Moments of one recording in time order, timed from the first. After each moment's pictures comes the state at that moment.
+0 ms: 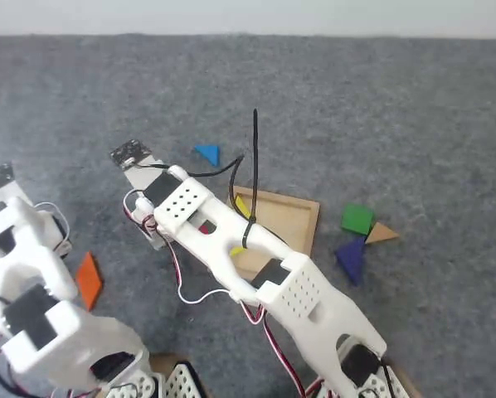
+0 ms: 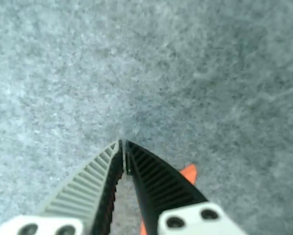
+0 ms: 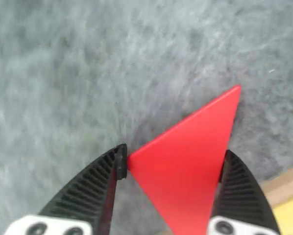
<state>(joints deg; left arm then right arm) -47.6 5.2 32.8 60.2 -1.5 -55.6 48.4 -40.3 79.8 -7.6</state>
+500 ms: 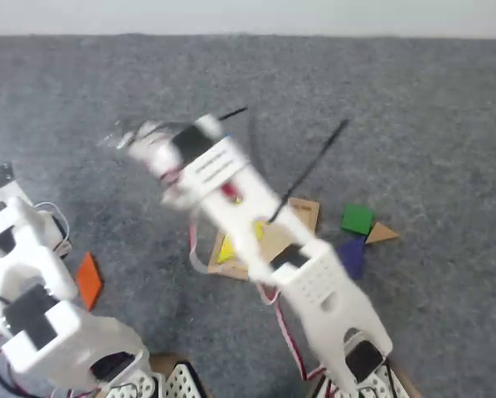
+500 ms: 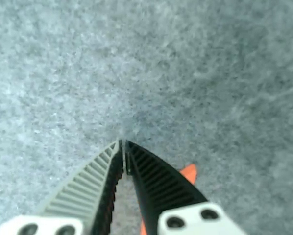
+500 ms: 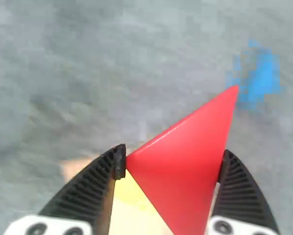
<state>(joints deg) -47.6 5.2 32.8 60.2 -1.5 -44.0 45.9 -60.5 100.6 25.6</state>
